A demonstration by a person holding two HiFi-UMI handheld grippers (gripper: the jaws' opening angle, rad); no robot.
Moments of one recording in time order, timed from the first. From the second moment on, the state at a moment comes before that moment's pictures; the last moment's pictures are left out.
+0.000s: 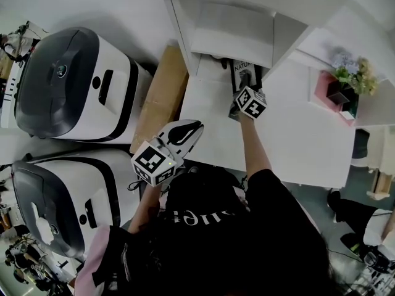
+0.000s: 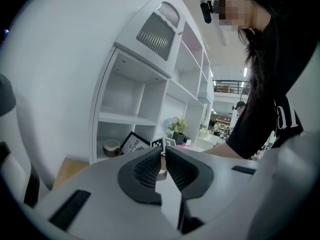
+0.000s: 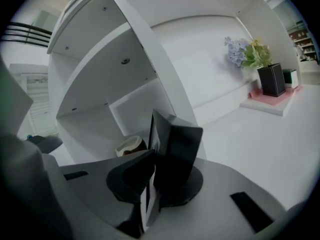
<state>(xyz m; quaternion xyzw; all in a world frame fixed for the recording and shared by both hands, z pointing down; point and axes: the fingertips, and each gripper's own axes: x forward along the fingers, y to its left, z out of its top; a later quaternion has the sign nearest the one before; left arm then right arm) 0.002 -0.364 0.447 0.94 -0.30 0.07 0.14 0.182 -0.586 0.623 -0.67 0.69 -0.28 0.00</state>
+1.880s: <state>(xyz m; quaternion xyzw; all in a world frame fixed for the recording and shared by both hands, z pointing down) -0.037 -0.303 0.433 0.95 -0.28 0.03 0.14 0.139 -0.408 0.522 -0.55 0.77 -0.32 0.08</state>
